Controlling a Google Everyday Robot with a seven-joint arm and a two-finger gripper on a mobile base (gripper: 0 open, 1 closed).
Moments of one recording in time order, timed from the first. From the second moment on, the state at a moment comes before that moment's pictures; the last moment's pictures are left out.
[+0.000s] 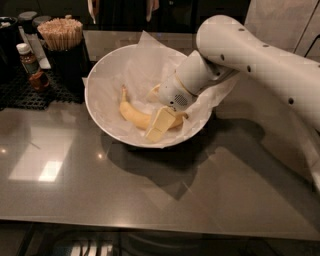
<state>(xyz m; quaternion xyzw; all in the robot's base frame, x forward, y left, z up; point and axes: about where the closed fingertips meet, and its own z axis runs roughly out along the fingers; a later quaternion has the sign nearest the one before) 0.553 0.033 0.819 -0.66 0.67 0.26 0.23</state>
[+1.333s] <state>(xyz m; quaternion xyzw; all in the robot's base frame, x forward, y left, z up) 0.552 0.033 0.819 -0.66 0.67 0.26 0.23</state>
